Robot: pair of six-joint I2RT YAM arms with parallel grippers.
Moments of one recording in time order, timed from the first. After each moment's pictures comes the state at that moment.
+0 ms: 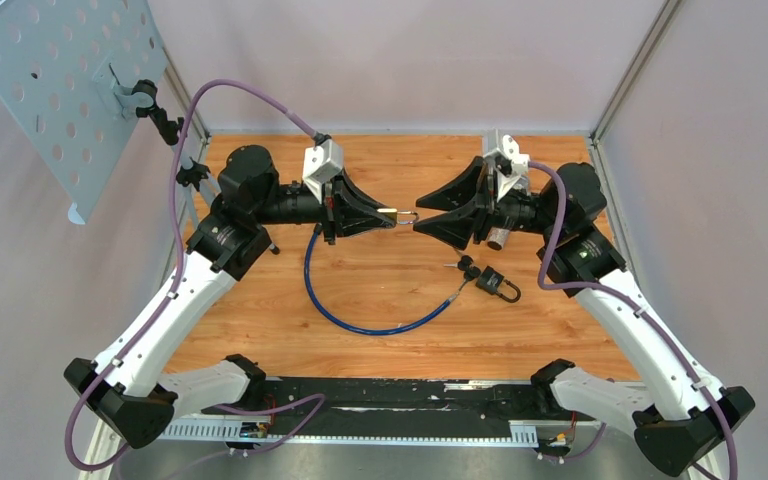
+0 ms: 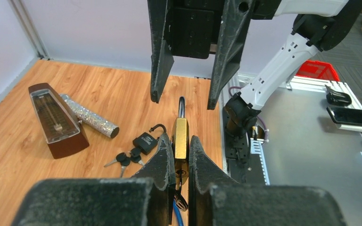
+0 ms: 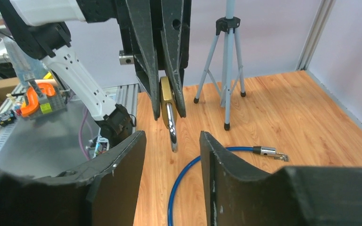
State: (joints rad) left arm -0.58 1.12 1.29 -0.15 0.94 -0.11; right arm 0.53 1.04 1.18 0.05 -0.92 0.22
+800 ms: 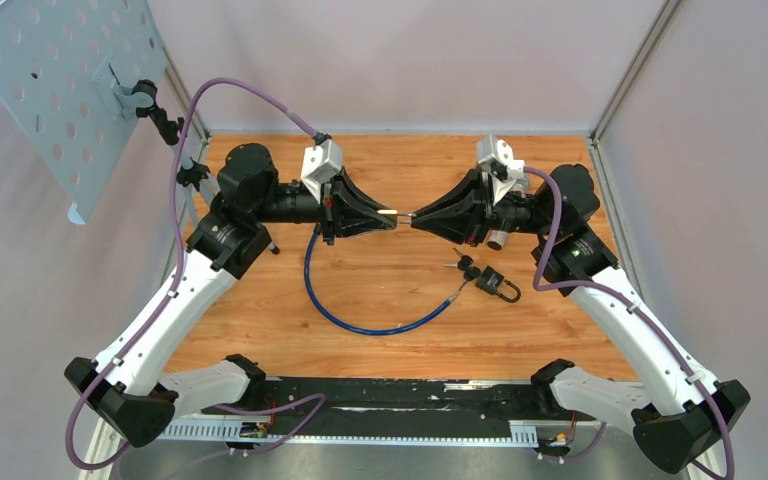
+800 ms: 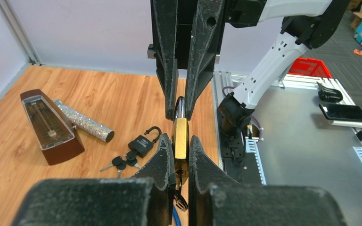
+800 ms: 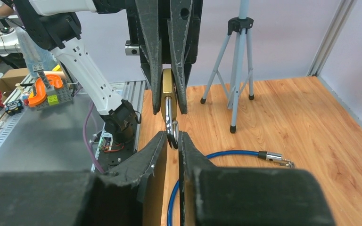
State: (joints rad) left arm -0.58 1.13 1.30 -0.15 1.00 -0.11; right arm 0.53 1.05 1.13 0.12 -0.98 0.20
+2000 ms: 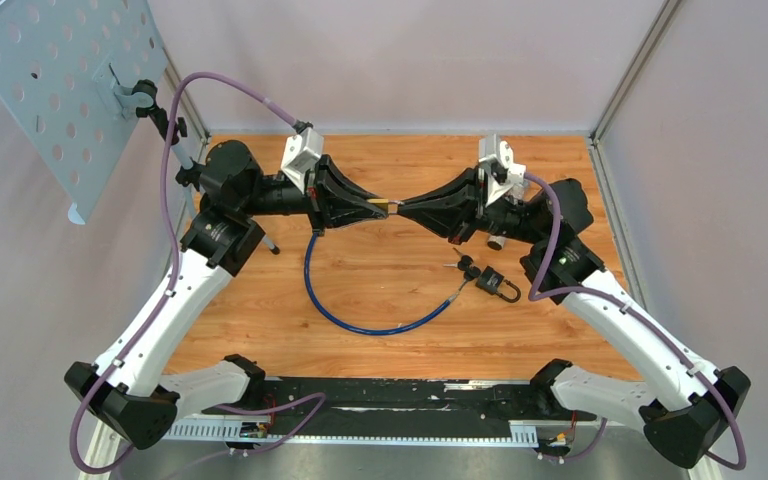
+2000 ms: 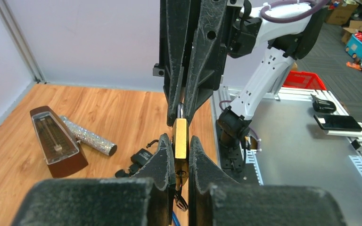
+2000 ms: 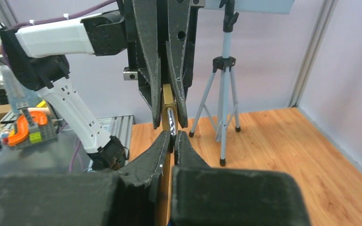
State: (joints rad) left arm -0.53 1.12 1.29 0.00 1.06 -0.23; right arm 0.65 1.07 1.08 0.34 -0.78 0.29
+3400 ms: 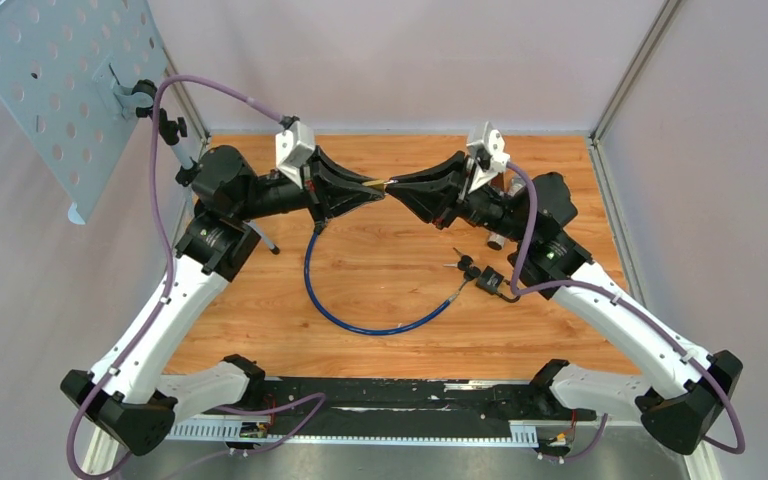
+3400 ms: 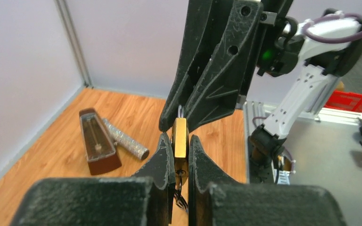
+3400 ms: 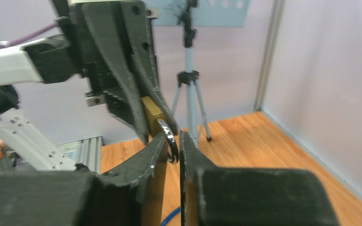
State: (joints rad) left arm -0.51 1.10 1.28 0.06 0.91 -0.21; right arm 0.75 1.13 1.15 0.34 -0.52 0.19
